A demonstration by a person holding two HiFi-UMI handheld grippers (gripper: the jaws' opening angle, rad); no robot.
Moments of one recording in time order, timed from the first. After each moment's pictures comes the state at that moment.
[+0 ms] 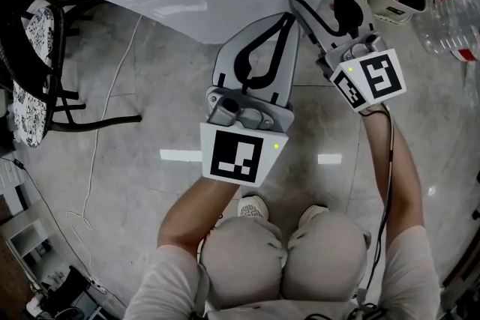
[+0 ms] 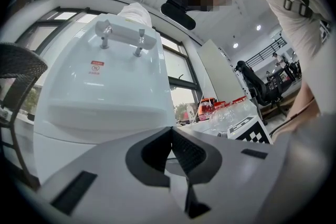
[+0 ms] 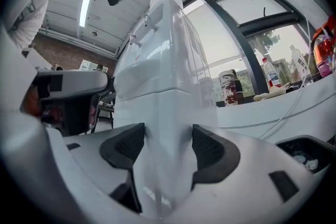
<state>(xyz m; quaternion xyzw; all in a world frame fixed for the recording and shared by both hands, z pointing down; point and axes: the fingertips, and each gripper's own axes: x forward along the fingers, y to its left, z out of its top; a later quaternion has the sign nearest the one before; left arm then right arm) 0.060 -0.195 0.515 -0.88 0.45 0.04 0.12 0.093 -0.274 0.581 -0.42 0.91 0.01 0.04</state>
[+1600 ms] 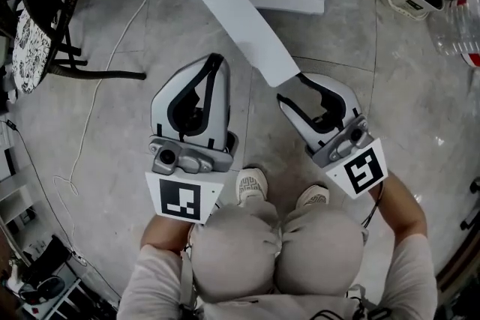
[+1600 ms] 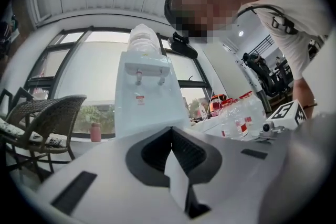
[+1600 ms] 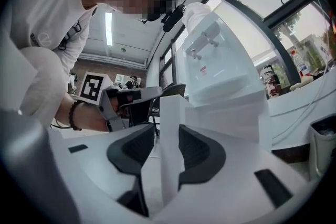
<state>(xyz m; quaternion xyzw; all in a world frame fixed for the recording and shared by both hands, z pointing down) -0.060 -0.069 0.492 -0.84 0.52 0.02 0.15 0.010 -0.049 0.580 -0.25 0.97 0.01 0.06</state>
